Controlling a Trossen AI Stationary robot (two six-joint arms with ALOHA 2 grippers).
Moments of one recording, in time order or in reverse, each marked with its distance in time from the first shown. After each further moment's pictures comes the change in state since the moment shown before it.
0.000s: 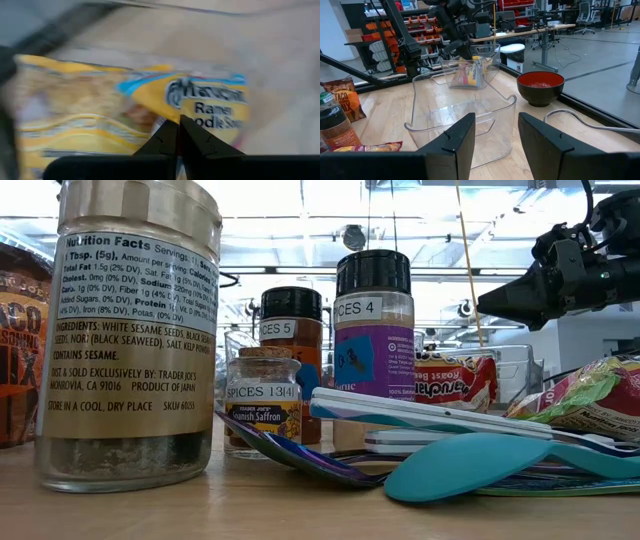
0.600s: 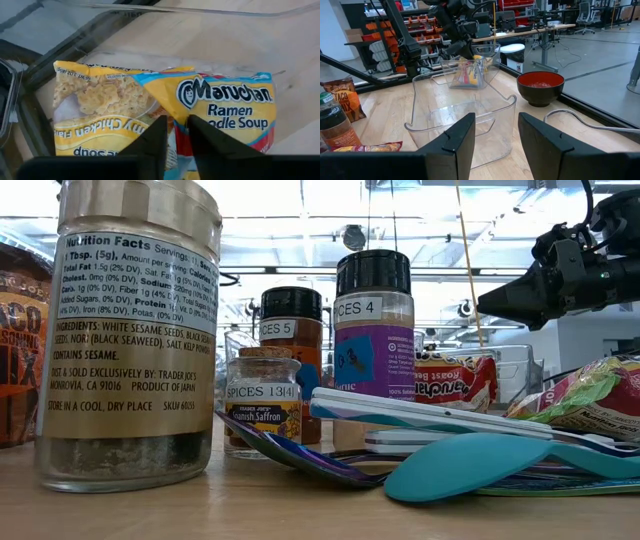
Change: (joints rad) left arm 0.000 0.000 0.000 -0.002 -0.079 0.049; right arm 0.000 0.000 0.000 0.000 0.000 0.000
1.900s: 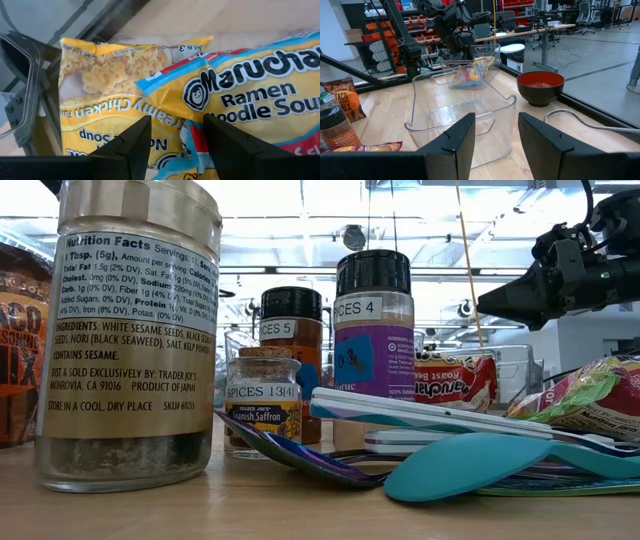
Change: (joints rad) left arm -0.045 -0.001 -0.141 0.123 -0.180 0.071; right arm 0.000 0.000 0.000 0.000 0.000 0.000
